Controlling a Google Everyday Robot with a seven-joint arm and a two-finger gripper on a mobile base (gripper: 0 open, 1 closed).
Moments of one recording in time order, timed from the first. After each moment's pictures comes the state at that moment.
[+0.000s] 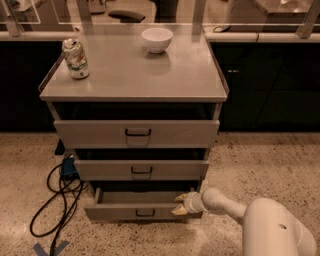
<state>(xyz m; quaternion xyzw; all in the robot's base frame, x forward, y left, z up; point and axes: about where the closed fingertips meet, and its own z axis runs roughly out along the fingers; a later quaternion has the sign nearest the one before) 0.649 -0.112 0.166 -0.54 0.76 0.13 0.34</state>
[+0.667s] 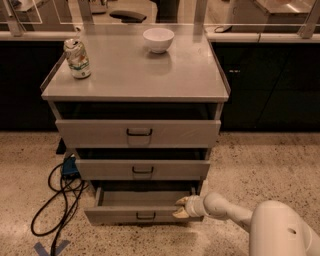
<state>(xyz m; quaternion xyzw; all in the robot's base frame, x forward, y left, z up) 0.630 -0.116 0.166 -0.54 0.76 0.13 0.34</state>
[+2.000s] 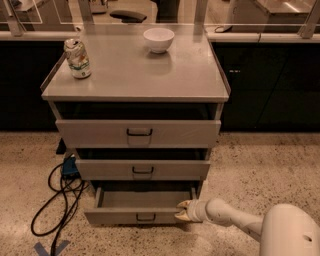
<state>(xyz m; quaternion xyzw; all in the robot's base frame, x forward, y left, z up) 0.608 -0.121 0.177 -0.54 0.75 0.11 0.35</state>
